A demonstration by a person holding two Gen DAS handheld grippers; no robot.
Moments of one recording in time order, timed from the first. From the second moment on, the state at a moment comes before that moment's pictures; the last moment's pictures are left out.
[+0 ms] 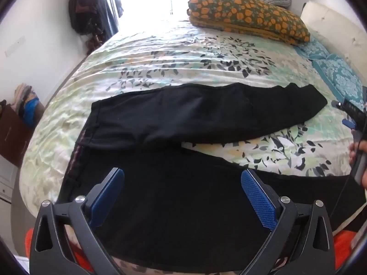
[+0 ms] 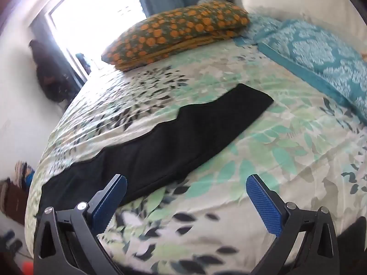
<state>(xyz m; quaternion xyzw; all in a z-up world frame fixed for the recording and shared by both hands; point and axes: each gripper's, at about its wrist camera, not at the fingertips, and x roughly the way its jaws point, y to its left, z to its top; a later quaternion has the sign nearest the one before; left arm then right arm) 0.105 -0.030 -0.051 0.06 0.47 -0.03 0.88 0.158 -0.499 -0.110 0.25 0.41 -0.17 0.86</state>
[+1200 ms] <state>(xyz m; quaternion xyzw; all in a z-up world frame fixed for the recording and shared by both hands) 0.106 -0.039 -0.068 0.06 0.50 -0.03 0.87 0.196 -0.659 -0.140 0.19 0.40 -0.38 0.81</state>
